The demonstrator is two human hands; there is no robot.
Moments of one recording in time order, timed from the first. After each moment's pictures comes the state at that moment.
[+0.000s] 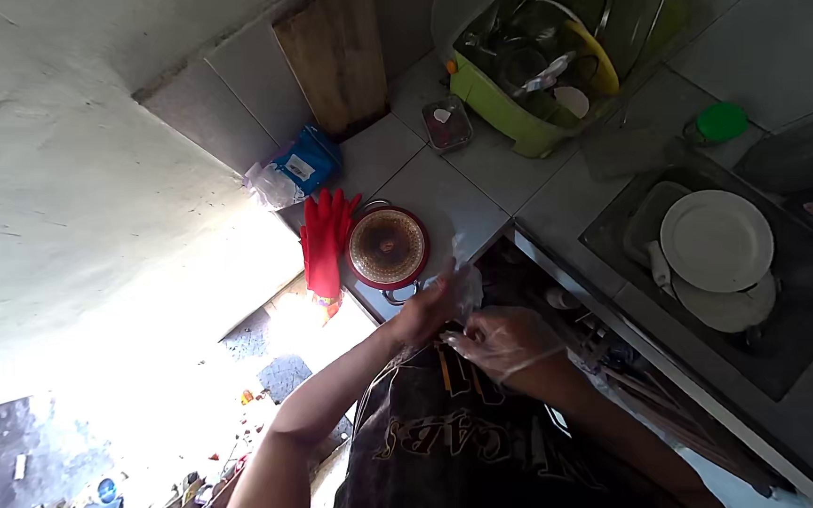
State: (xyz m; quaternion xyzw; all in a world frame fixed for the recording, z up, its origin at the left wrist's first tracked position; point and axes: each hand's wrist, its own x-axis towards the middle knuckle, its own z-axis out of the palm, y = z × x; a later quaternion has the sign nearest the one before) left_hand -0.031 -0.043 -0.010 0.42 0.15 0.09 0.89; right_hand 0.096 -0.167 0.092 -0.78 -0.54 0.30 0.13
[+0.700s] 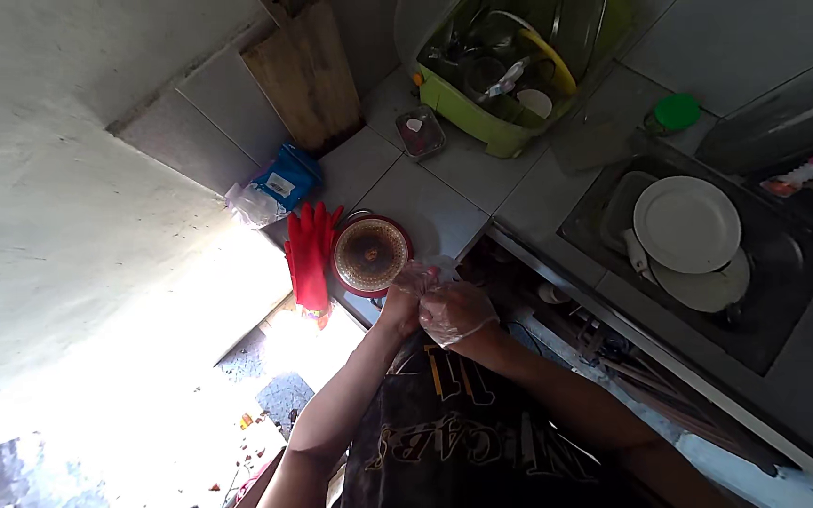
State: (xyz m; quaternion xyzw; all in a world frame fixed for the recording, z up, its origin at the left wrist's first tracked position) left_hand -0.002 -0.038 -0.016 0.30 0.38 0.22 0.85; right_hand 0.078 -0.131 0.036 -0.76 -0.61 0.11 0.18
